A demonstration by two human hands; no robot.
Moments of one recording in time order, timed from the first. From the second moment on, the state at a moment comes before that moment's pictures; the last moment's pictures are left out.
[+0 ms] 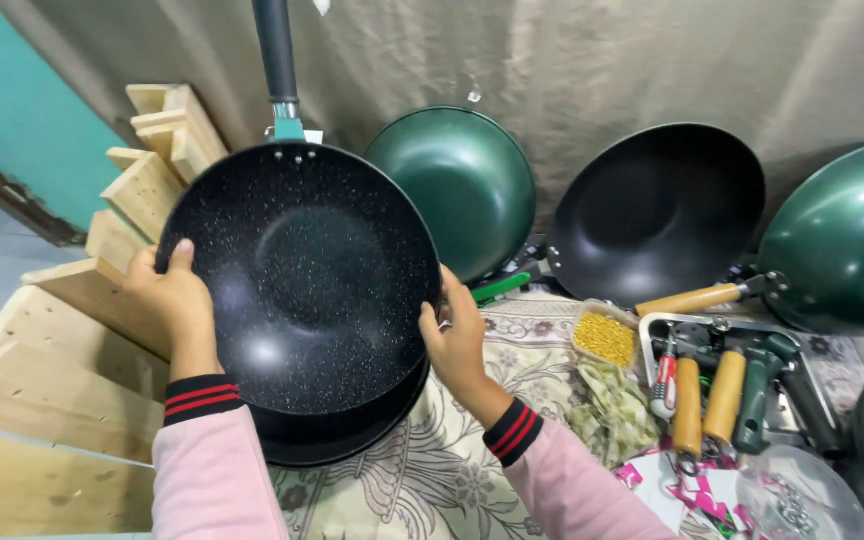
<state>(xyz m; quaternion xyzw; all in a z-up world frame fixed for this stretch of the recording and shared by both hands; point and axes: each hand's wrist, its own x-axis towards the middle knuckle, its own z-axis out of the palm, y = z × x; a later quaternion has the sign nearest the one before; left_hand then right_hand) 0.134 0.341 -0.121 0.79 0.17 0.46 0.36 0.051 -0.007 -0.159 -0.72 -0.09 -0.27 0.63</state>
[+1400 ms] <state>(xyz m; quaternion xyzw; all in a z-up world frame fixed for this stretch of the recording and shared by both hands) 0.118 0.314 -0.202 0.77 0.31 0.56 -0.01 0.078 -0.011 -0.240 -0.87 -0.09 -0.27 0.41</state>
